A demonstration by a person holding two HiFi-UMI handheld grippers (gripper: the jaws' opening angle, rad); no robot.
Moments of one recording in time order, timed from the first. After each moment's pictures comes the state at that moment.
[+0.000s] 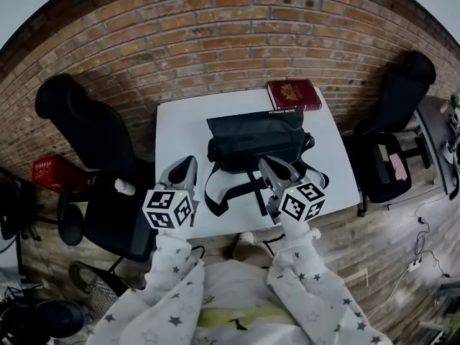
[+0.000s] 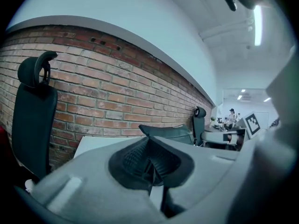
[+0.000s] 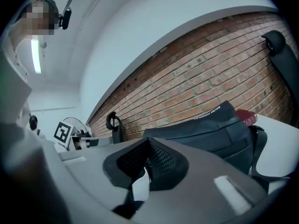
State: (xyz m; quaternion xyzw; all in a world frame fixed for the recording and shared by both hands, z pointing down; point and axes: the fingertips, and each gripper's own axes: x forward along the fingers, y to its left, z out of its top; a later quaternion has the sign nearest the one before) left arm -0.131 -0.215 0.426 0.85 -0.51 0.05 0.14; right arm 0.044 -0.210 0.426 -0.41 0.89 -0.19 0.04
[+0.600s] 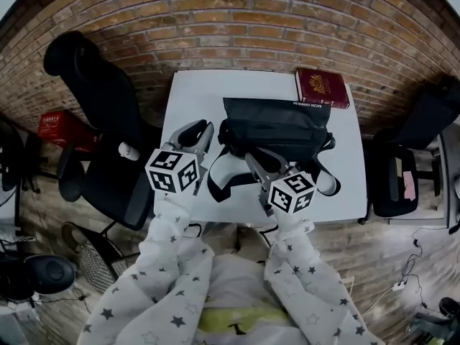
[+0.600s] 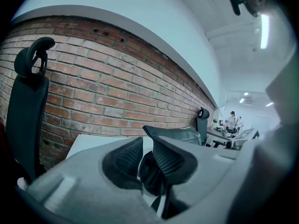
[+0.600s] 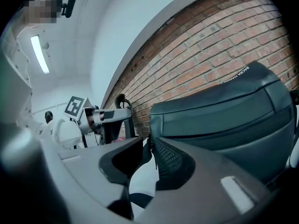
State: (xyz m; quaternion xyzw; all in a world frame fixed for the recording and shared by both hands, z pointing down) left arm -0.124 -0.263 0.435 0.84 -0.52 0.04 0.16; right arm -0.015 -0.222 0.487 -0.31 0.92 -0.22 -0.03
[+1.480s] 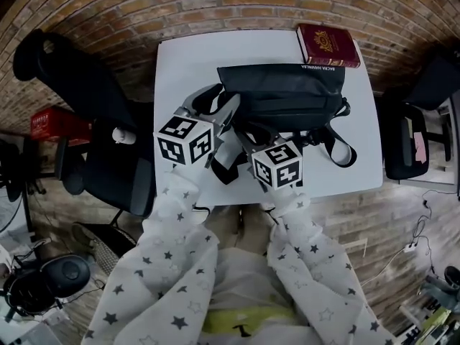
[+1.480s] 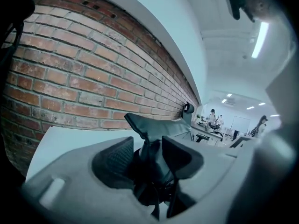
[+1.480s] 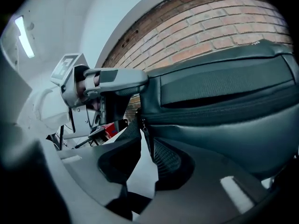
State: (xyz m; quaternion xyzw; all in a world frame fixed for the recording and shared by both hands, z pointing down) left arm -0.070 -0.301 0.466 0.89 -0.41 0.06 0.19; right arm -0.054 -0.239 0.558 -0.35 0.89 -0.24 -0.15
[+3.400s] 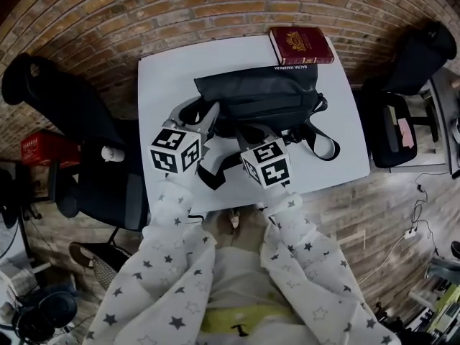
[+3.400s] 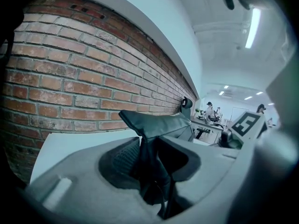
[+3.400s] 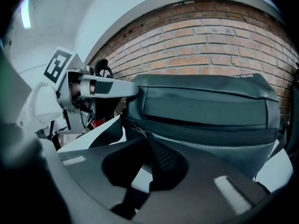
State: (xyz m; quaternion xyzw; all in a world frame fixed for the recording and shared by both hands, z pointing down) left arm -0.062 -0.296 0.477 0.90 -0.40 0.09 0.15; right arm -0.011 -0.247 0.551 -0.41 0.86 -0.18 -0.23
